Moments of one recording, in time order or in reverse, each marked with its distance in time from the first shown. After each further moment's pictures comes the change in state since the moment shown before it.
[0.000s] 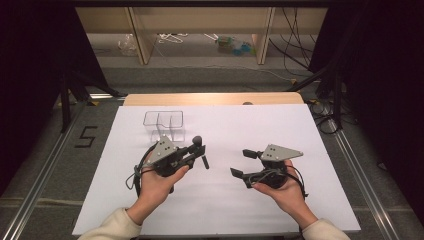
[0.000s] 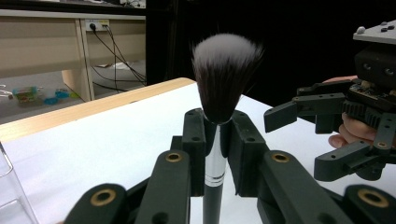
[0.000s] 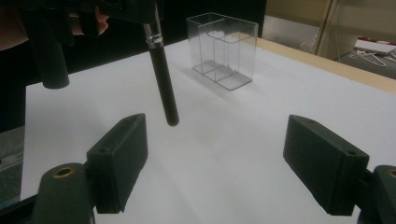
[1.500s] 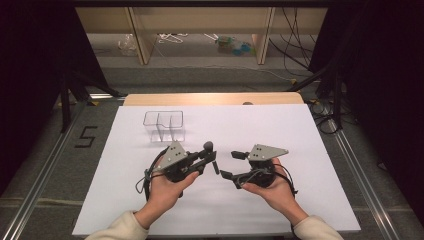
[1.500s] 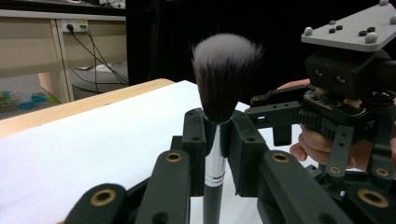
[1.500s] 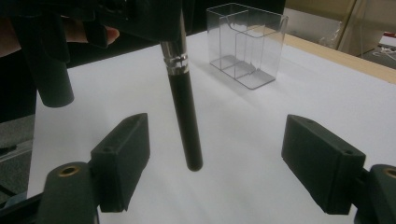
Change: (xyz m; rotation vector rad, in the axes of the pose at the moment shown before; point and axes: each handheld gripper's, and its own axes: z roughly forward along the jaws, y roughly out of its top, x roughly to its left) left arm -0.020 -0.006 0.013 -0.005 -0.063 0.002; right arm 0.008 0.004 0.026 0.032 0.044 -0.044
